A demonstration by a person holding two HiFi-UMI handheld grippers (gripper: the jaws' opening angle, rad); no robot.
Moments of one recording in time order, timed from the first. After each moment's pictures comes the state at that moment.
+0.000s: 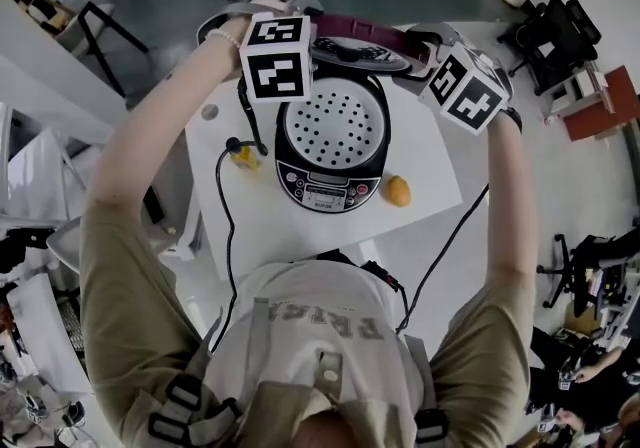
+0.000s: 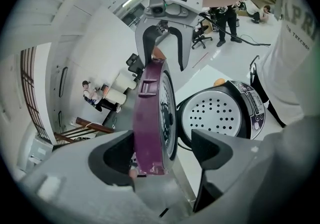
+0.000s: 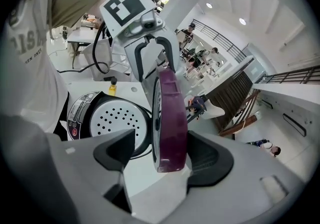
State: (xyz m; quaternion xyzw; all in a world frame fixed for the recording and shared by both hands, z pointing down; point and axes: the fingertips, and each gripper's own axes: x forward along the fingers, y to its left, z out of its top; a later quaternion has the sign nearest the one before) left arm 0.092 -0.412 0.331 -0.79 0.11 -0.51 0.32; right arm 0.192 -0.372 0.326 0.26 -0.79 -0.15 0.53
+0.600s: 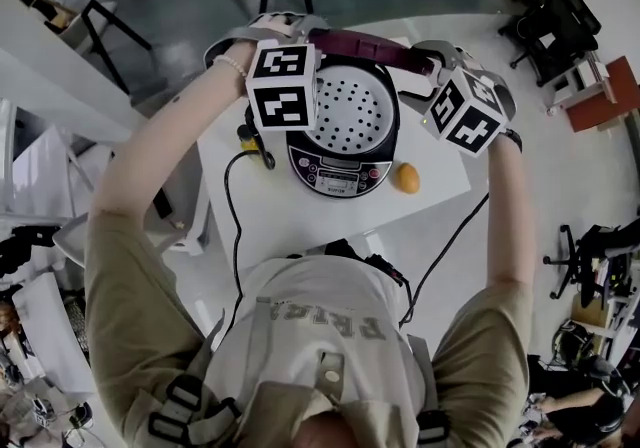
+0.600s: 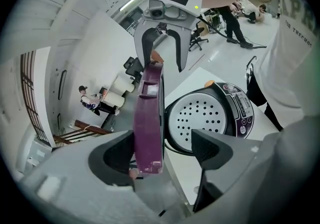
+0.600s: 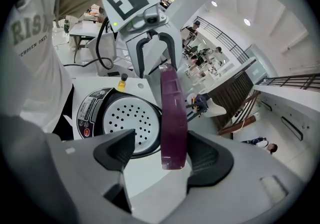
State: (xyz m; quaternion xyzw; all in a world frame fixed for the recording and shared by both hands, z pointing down) left arm 0.079 -0.357 0.354 -0.80 0.10 -0.50 0.33; right arm 0.184 -0.319 0.356 0.26 -0.77 -0.16 0.55
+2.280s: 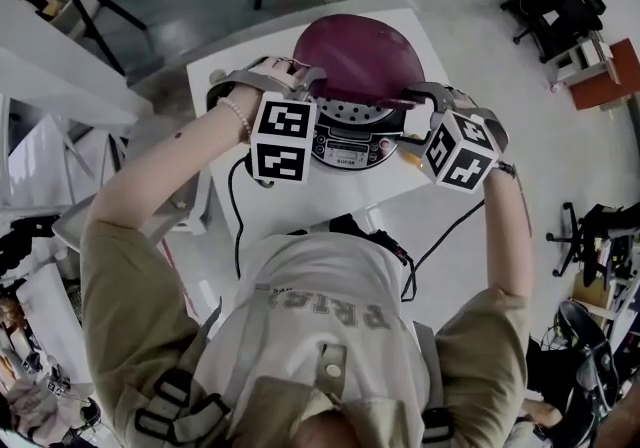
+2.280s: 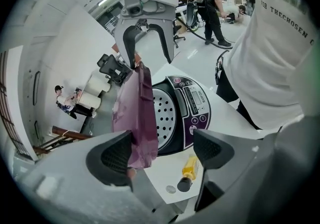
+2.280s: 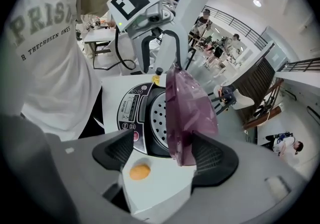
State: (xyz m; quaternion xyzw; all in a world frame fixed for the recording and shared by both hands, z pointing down) left arm 0.050 -0.247 0.452 -0.78 -0.01 -0.54 0.31; right arm 0.163 -0.206 0.449 0.18 -0.79 -0.07 0.58
